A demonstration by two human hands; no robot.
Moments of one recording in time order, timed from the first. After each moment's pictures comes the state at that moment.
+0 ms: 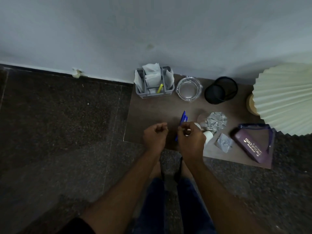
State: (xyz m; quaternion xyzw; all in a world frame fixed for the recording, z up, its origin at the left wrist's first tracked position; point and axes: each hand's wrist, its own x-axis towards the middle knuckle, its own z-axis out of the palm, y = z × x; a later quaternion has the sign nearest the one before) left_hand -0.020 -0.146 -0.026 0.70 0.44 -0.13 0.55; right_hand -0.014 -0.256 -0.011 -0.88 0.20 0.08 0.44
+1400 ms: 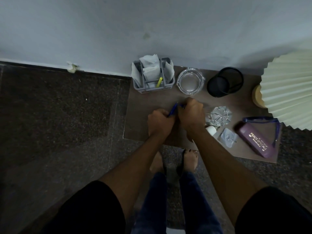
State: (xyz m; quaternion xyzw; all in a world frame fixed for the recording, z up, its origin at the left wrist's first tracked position) left_hand 0.022 -0.143 -0.048 0.83 0.35 -0.18 0.41; right_hand 0.069 -0.250 -0.026 -0.93 0.13 0.23 0.27
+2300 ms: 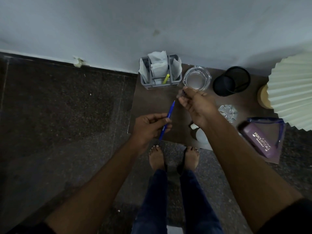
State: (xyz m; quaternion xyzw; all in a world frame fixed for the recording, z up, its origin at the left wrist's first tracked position) left_hand -0.018 -0.088 0.025 0.52 0.38 -0.22 0.73; right_hand 0.085 -0.244 0.015 -0.49 0.36 0.27 0.75
